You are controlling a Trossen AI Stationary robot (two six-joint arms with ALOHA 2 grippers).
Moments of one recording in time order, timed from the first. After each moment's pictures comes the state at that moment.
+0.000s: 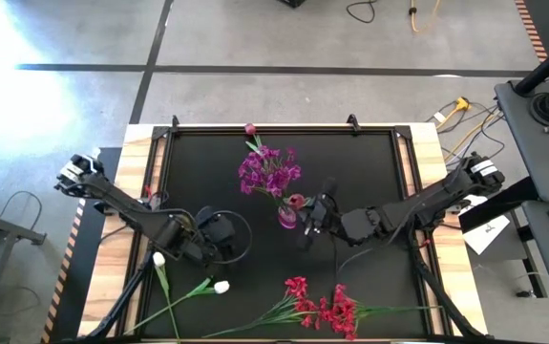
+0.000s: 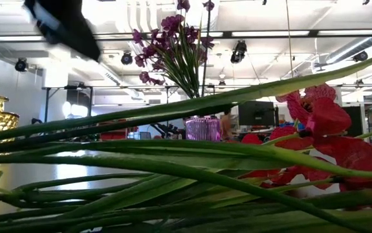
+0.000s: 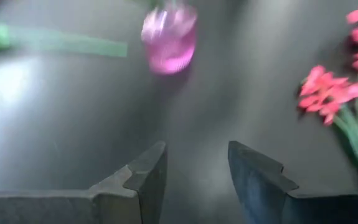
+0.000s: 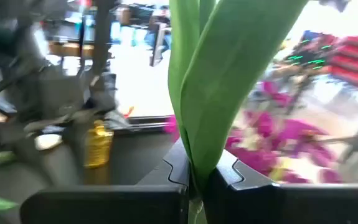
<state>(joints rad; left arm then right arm) -0.54 1.41 1.02 -0.70 -0.57 -0.89 0.37 1.49 1.03 0.36 0.84 -0.13</state>
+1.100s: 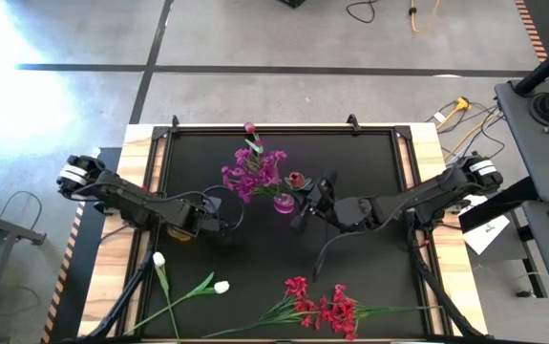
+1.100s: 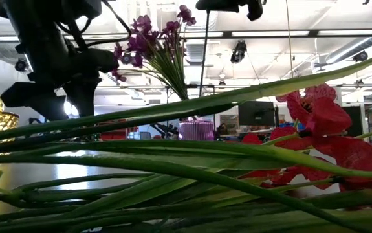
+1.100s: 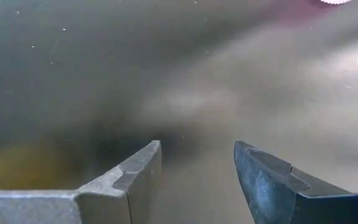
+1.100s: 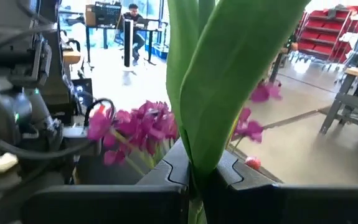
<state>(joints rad) -0.29 1.41 0.76 -0.60 -0.30 -1.54 0.26 1.50 1.00 0.40 0.86 -0.02</state>
